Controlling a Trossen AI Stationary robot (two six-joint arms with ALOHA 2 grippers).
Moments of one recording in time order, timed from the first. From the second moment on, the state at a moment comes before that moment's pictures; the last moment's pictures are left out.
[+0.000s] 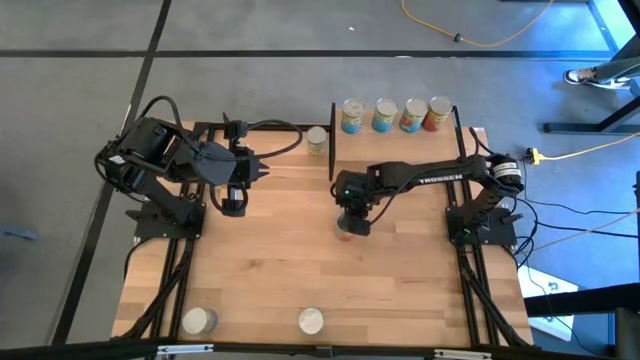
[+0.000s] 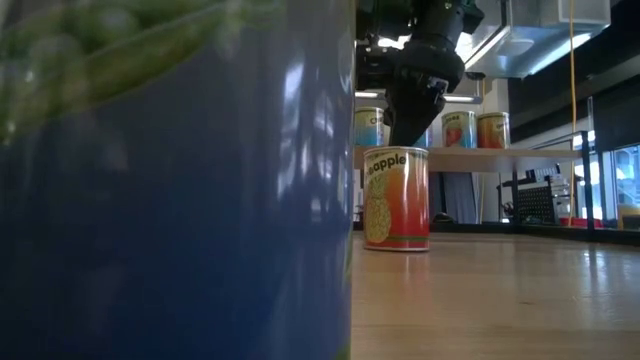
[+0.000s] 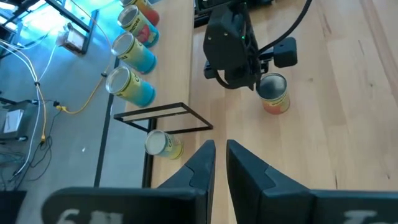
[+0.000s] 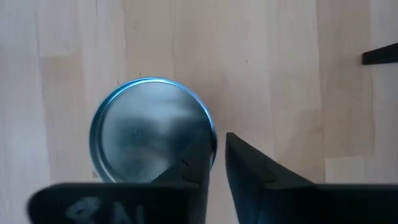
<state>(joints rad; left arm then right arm) -0.28 1.57 2.32 -1.57 -0.51 0.04 -0.05 1.73 1.27 -0.76 -0.05 0.05</state>
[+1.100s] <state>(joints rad) -0.28 1.57 2.32 -1.57 -0.51 0.04 -0.01 1.74 1.53 -1.10 0.03 0.04</state>
